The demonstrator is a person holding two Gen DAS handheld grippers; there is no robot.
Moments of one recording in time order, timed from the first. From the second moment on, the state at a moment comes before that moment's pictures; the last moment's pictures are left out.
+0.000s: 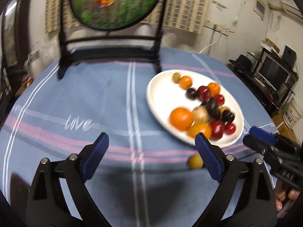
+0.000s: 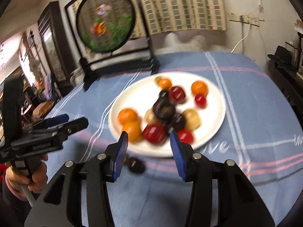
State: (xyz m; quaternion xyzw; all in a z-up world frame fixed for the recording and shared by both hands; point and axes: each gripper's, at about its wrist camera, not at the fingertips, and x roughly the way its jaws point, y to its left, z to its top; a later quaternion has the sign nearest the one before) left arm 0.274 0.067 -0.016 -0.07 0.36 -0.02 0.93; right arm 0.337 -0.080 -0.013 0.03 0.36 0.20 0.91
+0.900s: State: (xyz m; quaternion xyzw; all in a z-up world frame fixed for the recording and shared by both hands) left arm 0.254 0.090 -0.024 -0.10 0.37 0.01 0.92; right arm 0.356 -0.040 -0.054 -0.03 0.42 0.21 0.88
